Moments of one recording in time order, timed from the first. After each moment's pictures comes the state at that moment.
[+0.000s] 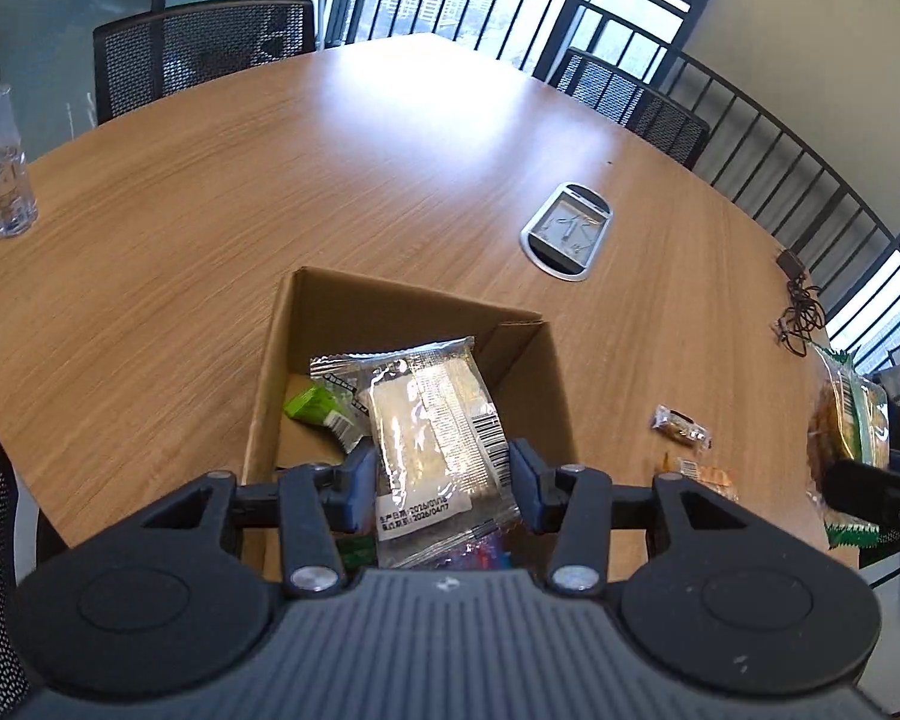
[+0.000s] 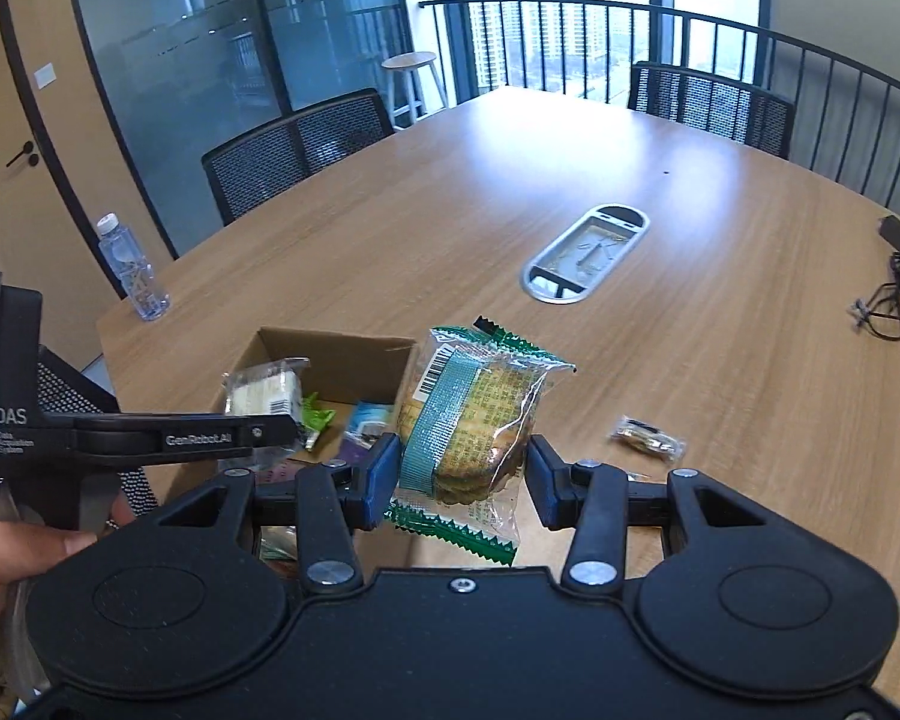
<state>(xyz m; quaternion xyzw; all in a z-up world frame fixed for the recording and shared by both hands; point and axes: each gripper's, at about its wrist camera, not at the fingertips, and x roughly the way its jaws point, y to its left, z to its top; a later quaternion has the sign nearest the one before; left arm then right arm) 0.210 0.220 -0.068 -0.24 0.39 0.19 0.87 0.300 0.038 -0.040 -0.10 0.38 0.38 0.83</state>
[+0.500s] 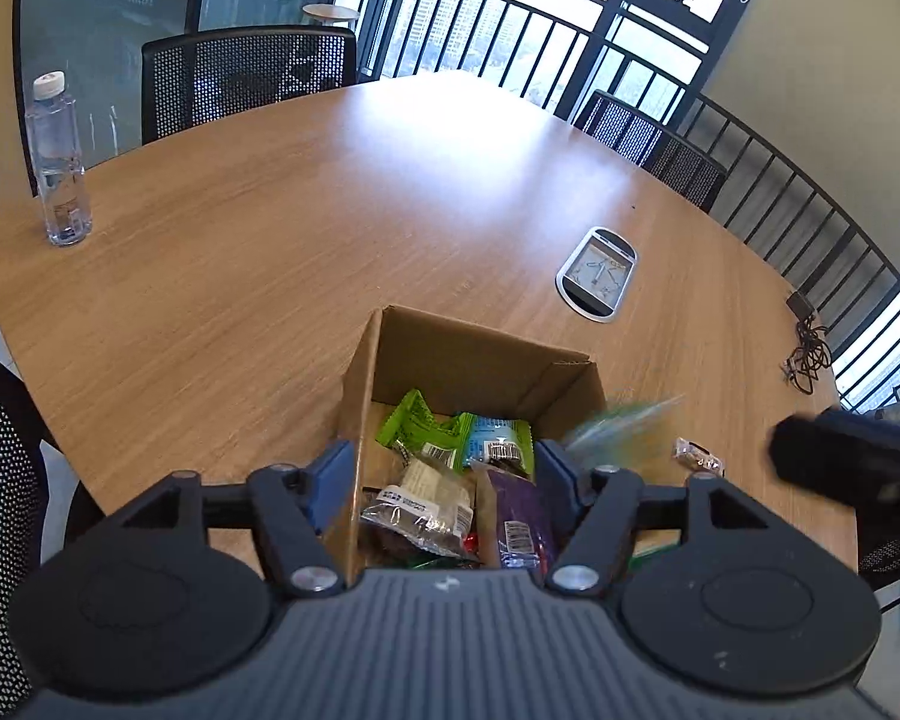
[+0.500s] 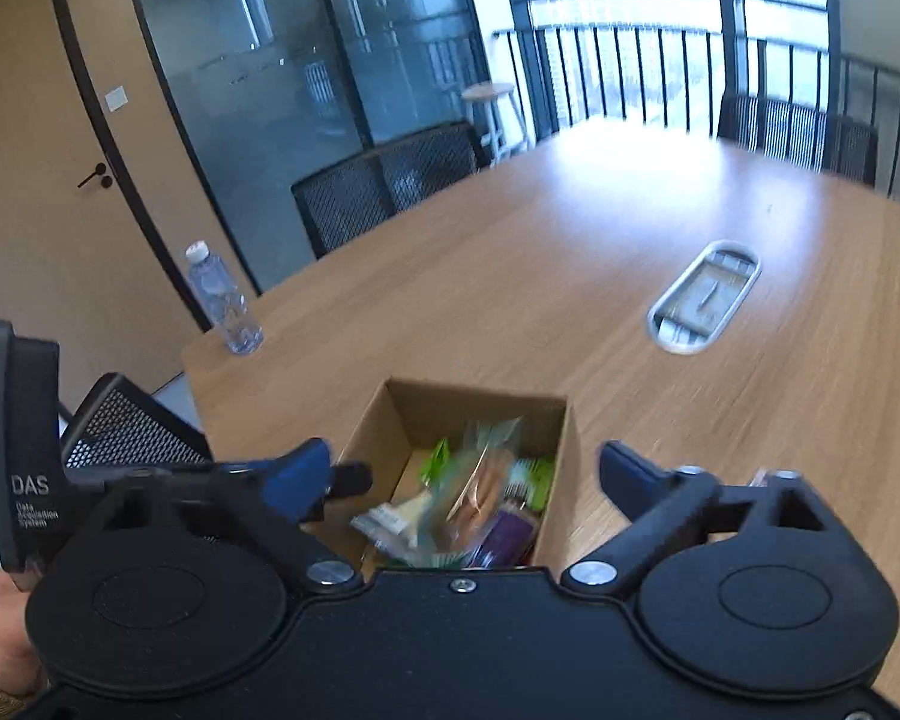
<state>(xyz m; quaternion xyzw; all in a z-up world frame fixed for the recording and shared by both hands) 0.172 0.242 -0.048 -0.25 0.36 0.21 0.88 0.277 0.076 -0.013 -0.07 0.35 0.45 0.82</state>
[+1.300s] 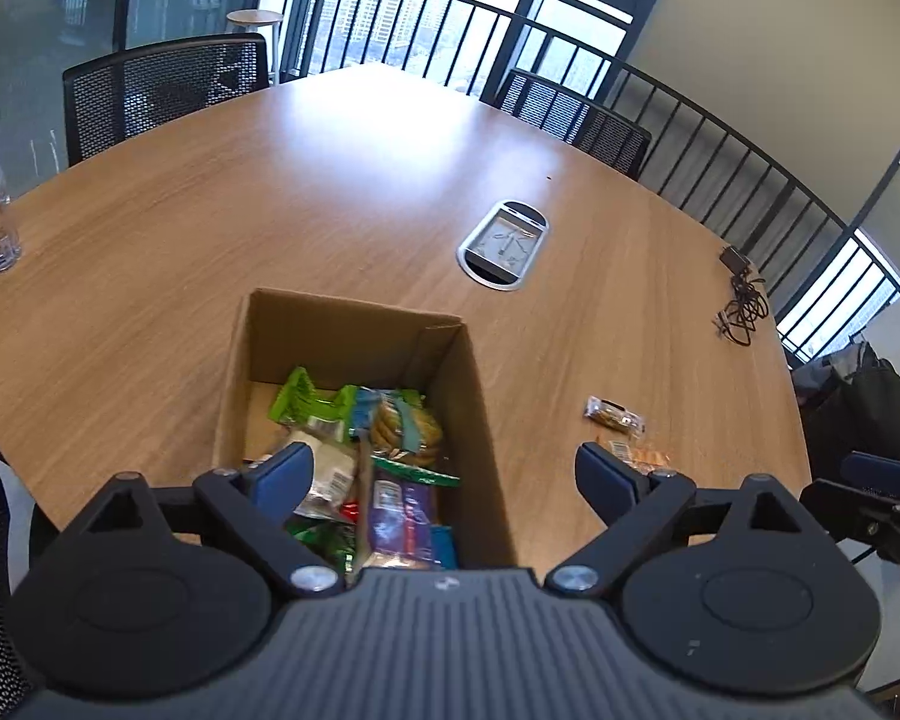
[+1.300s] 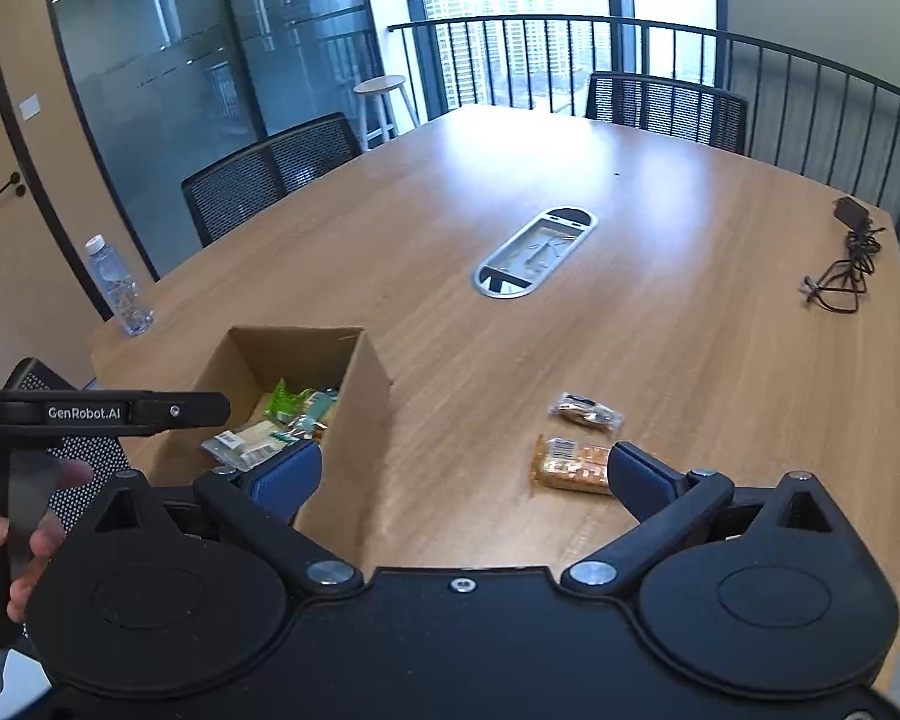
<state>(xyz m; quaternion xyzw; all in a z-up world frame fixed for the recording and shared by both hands) 0.188 0.180 -0.033 -0.22 0.37 0.15 0.89 0.300 -0.038 -0.035 -0.07 0.37 0.35 0.86</state>
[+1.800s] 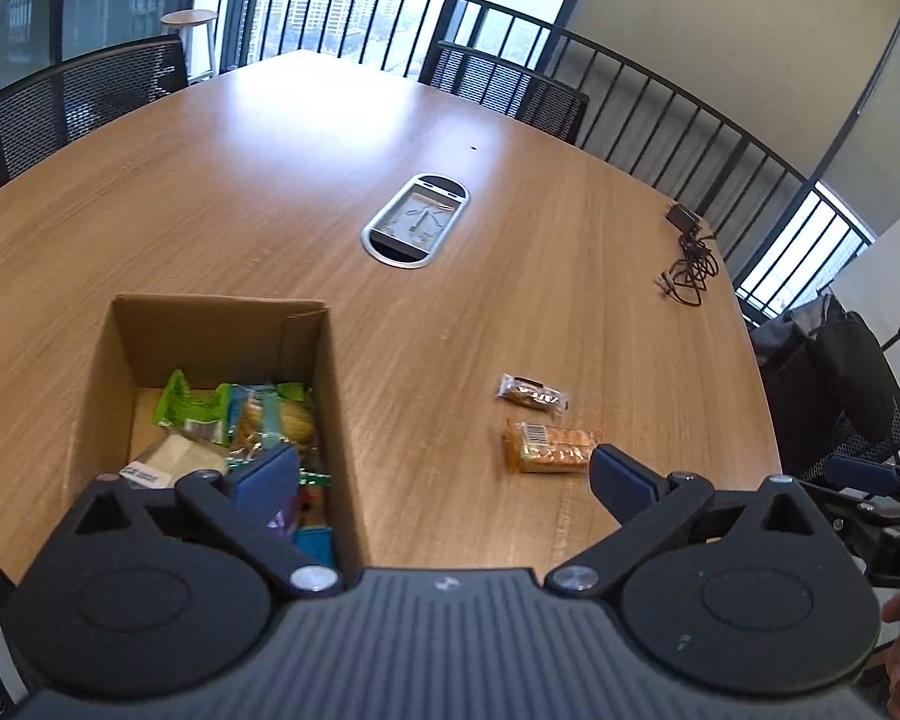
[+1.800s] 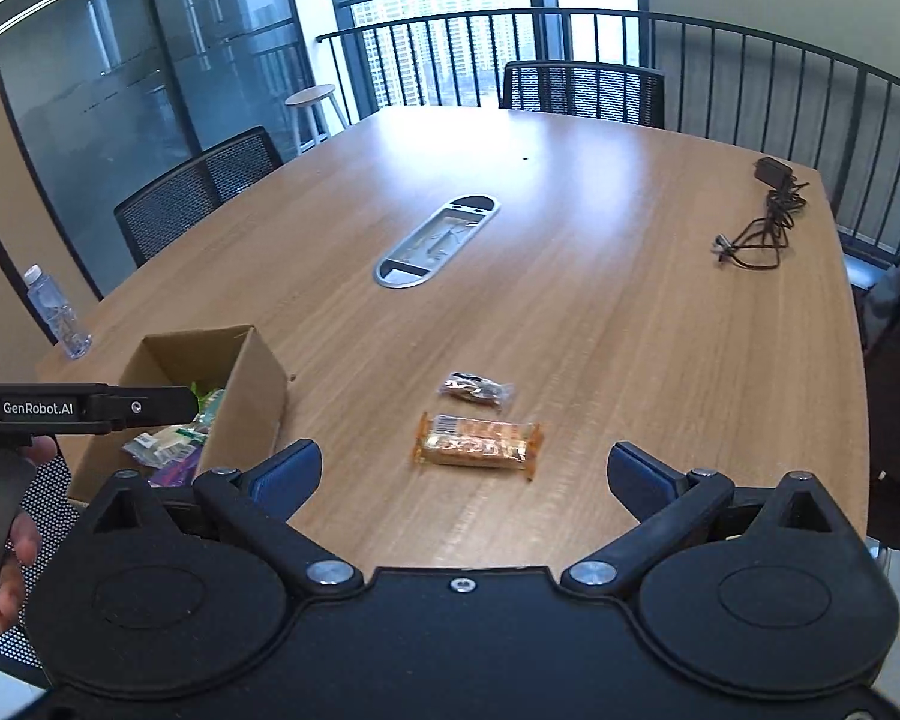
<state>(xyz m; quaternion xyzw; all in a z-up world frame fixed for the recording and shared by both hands) 0.233 0.120 -0.033 -0.19 0.38 0.10 0.90 0.323 -0.098 -0.057 -0.05 0.38 0.30 0.87</state>
